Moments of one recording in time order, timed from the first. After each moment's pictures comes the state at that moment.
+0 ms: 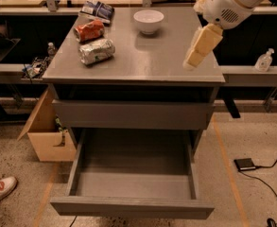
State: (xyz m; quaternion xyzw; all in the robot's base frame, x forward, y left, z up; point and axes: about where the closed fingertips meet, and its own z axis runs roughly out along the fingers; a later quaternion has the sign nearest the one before) arm 0.605 -0.139 0.988 -0.61 0.73 0.01 0.30
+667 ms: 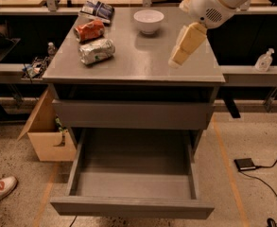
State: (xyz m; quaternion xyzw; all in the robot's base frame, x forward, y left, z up) arm 0.615 -0.104 0.988 -0.61 0.72 0.04 0.32
